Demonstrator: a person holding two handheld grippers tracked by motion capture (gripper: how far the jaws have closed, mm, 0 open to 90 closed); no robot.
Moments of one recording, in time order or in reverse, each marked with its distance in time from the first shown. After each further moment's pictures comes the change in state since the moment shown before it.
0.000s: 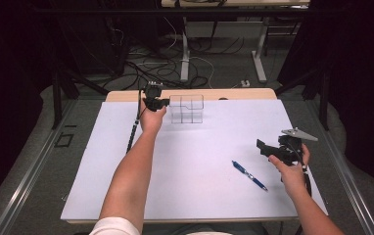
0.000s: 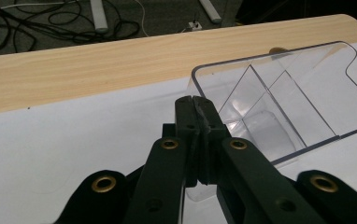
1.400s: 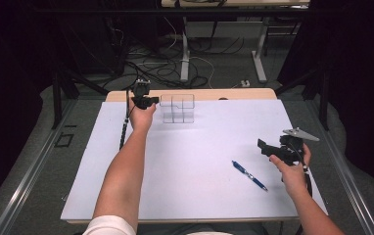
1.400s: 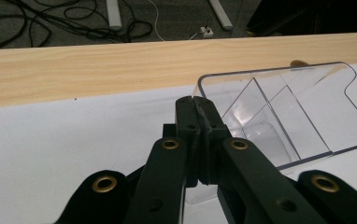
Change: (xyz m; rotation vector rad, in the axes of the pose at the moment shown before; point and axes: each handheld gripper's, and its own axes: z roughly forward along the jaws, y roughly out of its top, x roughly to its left) left arm 0.032 0.001 -0.015 -0.019 0.020 -0.089; right arm -0.002 0.001 -0.002 -0.004 -0.007 0.009
